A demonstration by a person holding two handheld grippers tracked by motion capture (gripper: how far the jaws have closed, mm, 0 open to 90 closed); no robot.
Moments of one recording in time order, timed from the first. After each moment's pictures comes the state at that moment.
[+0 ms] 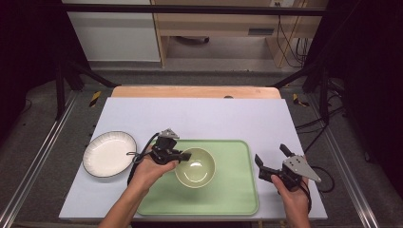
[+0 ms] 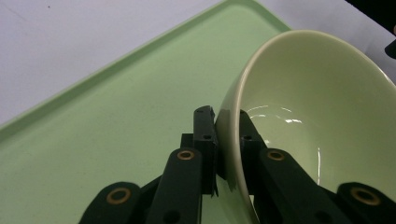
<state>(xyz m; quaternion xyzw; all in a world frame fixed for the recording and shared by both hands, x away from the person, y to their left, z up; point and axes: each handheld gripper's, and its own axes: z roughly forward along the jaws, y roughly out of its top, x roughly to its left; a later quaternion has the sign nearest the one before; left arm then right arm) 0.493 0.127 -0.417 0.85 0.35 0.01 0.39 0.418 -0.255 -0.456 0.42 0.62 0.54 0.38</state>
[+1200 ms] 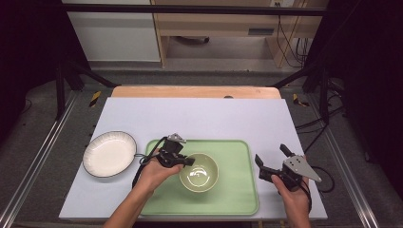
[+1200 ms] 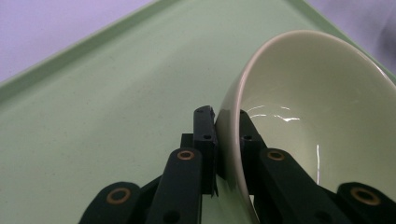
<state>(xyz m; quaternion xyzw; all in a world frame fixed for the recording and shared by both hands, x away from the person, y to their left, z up) 0.496 0.114 -0.437 0.87 0.35 0.00 0.36 0.417 -0.256 -0.456 0.43 0.63 0.53 0.38</state>
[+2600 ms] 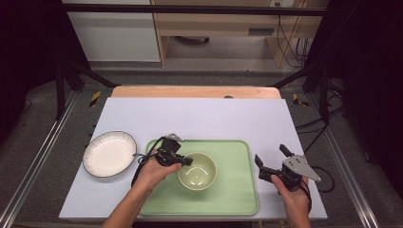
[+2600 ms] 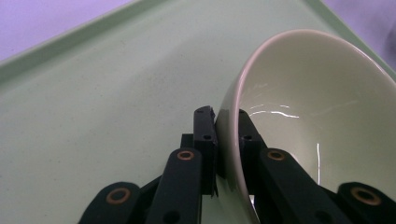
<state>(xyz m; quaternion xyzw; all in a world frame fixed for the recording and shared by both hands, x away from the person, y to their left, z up) 0.504 0.121 -0.445 0.86 0.37 -0.02 0.36 0.418 -0.256 -0.457 0.42 0.63 0.53 0.37</state>
